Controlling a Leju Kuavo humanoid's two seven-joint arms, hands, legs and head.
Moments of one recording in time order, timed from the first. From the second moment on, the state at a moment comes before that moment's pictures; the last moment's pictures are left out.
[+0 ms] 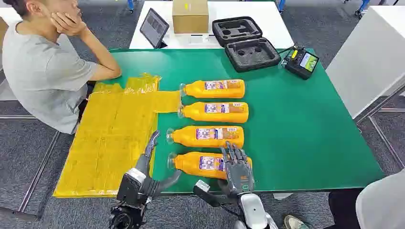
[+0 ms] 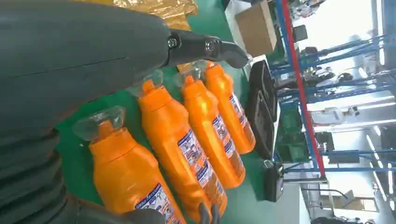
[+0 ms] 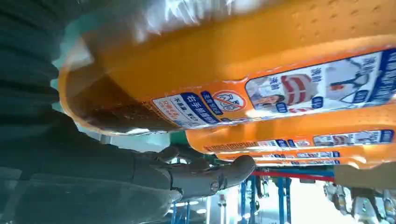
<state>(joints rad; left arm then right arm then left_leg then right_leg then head) -0.02 -0.11 -0.39 -1.37 -0.03 0.30 -0.61 -0.01 0.14 0.09 -1.16 1.57 -0.51 0.04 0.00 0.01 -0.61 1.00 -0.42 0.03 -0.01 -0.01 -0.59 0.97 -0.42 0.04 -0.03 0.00</state>
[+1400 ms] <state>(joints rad) -0.06 -0.13 -0.39 -1.33 0.00 0.31 -0.61 -0.10 0.14 0.04 -1.10 1.30 -0.26 -0.08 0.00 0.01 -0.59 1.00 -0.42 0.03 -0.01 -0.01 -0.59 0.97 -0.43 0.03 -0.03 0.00</state>
